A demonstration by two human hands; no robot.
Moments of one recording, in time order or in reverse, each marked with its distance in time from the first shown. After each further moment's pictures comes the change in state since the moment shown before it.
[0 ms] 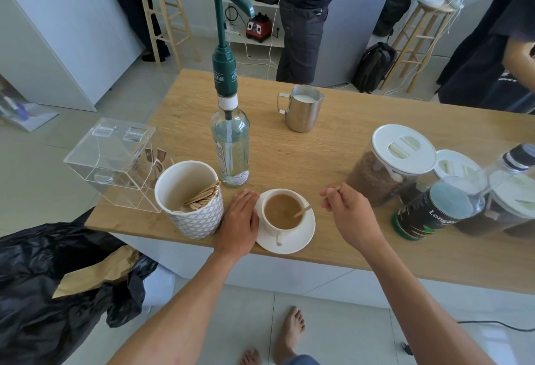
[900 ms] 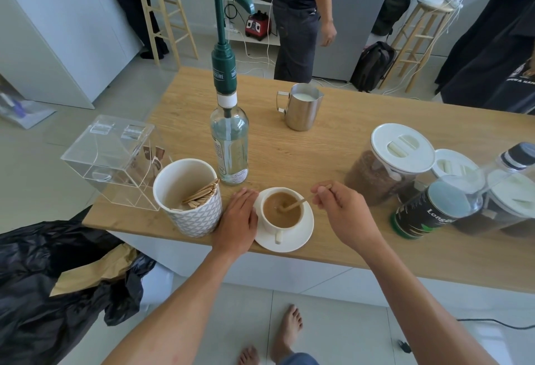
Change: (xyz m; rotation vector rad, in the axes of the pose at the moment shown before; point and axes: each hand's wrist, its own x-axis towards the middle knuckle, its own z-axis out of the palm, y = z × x) left_hand 0.000 0.000 0.000 -0.012 -0.009 -0.023; right_hand -0.005 -0.008 0.000 -0.078 -0.036 -0.082
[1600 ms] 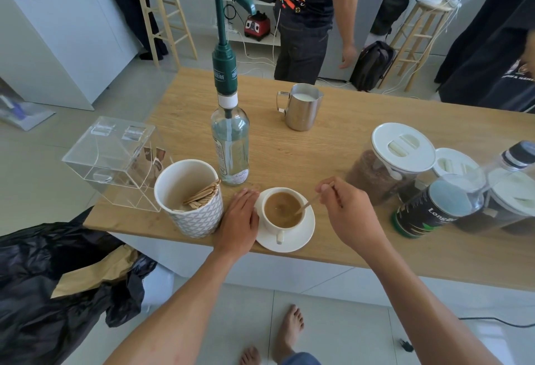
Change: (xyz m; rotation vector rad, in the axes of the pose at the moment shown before) left_hand 0.001 0.001 -0.001 -0.007 -0.009 0.019; right_hand -0.003 -0.009 -0.004 -0.093 0.041 -0.082
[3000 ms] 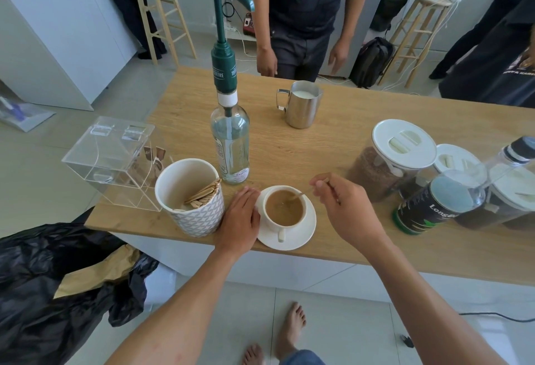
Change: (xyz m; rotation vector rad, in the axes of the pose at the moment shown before) left_hand 0.000 -0.002 0.001 -0.004 -0.012 -0.009; right_hand 0.002 -0.005 0.000 0.018 -0.036 -0.067
